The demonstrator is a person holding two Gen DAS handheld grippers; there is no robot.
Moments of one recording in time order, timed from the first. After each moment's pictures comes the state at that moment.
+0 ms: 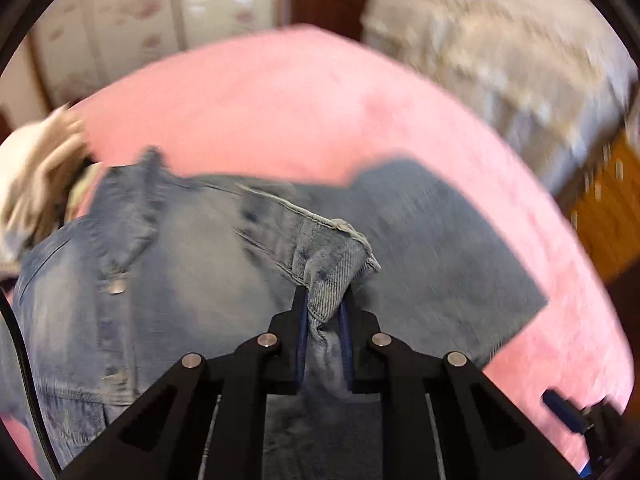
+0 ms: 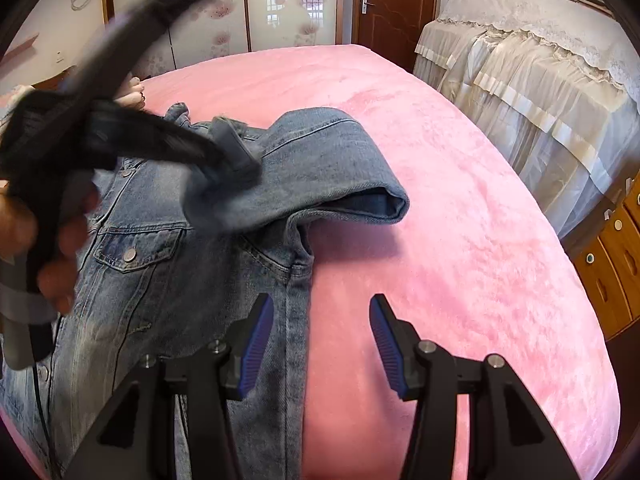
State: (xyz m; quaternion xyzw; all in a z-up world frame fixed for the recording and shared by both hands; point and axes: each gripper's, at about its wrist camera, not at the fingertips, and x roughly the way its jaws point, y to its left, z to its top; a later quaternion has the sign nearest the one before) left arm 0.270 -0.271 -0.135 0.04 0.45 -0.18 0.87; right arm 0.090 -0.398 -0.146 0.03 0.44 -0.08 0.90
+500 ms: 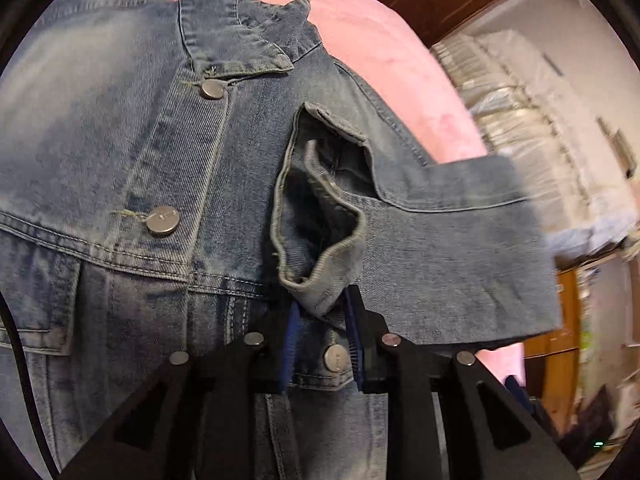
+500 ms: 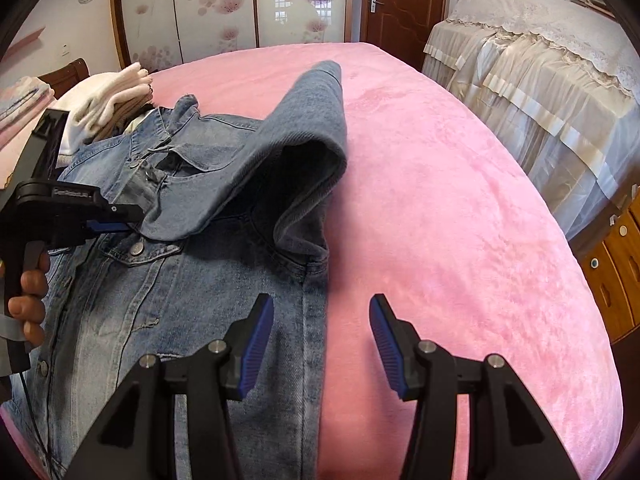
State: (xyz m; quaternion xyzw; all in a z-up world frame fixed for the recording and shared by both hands) left arm 0.271 -0.117 -0.229 -0.24 0.55 -0.20 0.78; right arm 0.092 -0.387 -0.152 0.02 0.45 -0.07 0.89
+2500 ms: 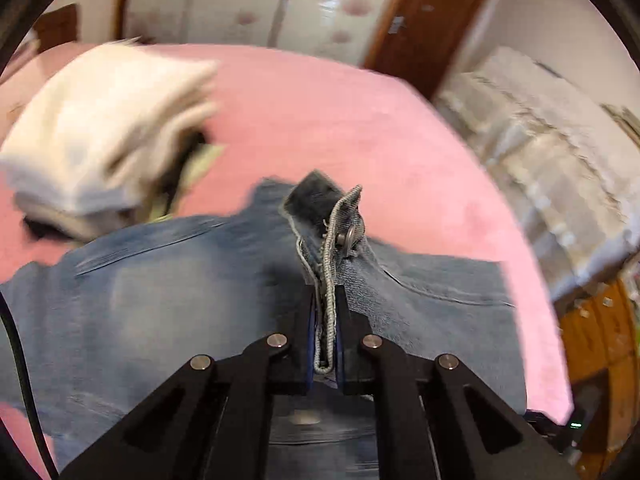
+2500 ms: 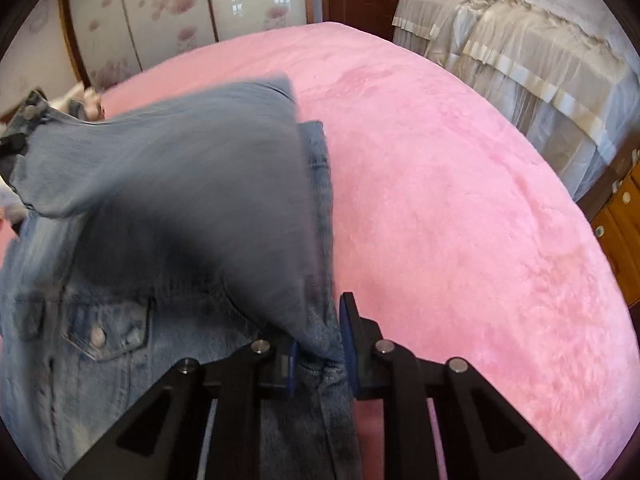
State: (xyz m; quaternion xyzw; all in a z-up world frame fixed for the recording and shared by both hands) left arm 0.359 -0.041 -0.114 -0.11 0.45 -0.11 0.88; right arm 0.172 -0.393 -0.184 0.05 0.47 -0.12 0.87
